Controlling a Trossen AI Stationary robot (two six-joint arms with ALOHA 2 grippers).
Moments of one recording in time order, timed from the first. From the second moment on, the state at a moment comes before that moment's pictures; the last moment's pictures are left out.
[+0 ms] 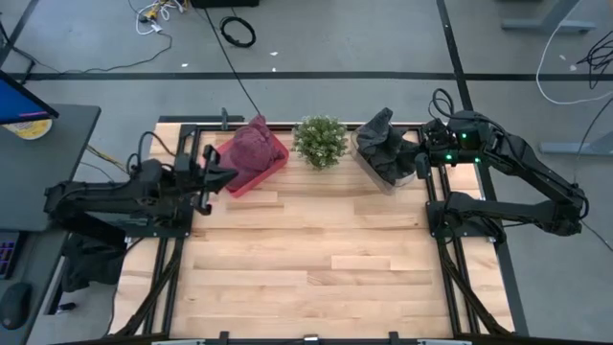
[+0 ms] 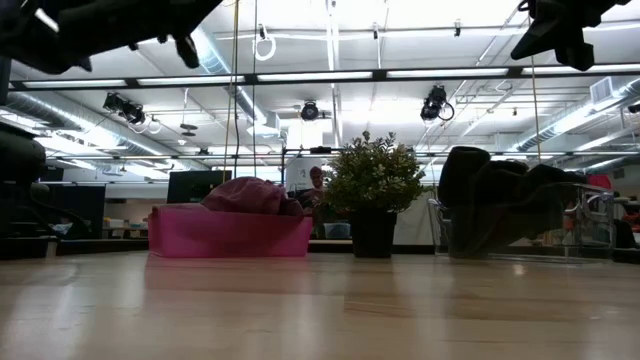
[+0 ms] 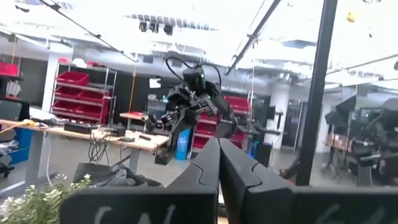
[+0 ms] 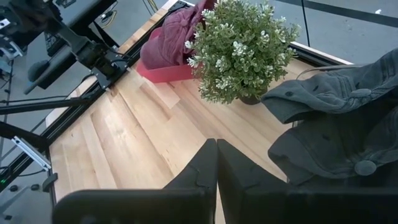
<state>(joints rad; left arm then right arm) 0.09 0.53 0.36 0.55 -0.01 -0.17 -0.51 0.73 1.07 -0.92 -0.17 0.44</state>
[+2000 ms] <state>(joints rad) 0.06 0.00 0.01 0.08 -0.10 -0.25 -0.51 0.73 1.07 -0.92 -0.17 0.44</state>
